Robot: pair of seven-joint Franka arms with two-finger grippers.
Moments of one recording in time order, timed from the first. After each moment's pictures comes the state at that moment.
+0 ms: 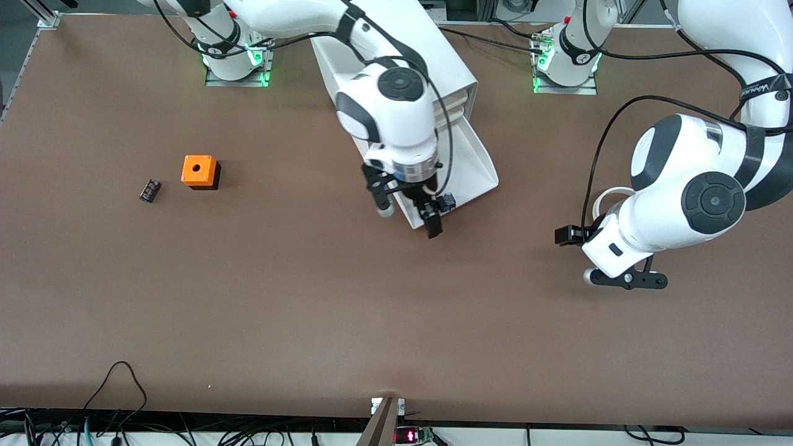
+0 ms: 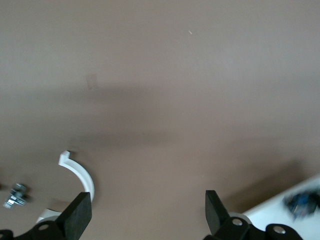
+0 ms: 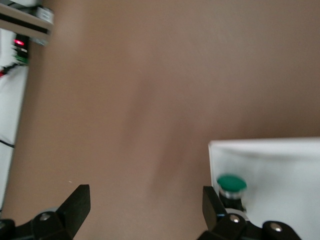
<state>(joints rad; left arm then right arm) 0.03 0.52 -0.31 -1.33 0.12 1.71 -0.33 0.72 0.75 0.08 -1.10 -0.18 2.17 2.00</state>
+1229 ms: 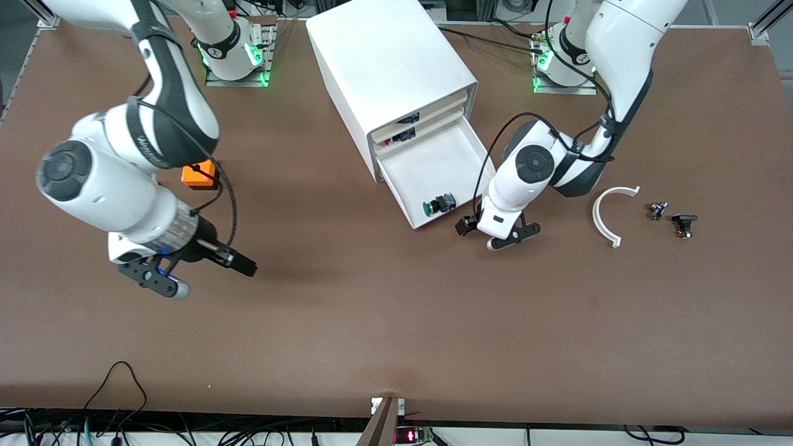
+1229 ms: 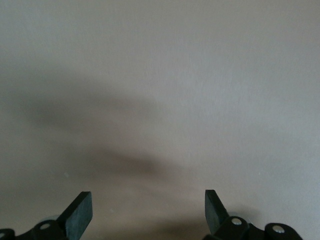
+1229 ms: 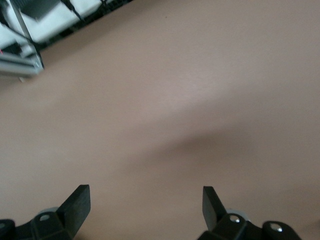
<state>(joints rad) -0.14 0.52 -0.38 -1.98 0.12 2.54 -1.03 0.18 0.47 0.08 -1.37 0.10 1.95 0.53</state>
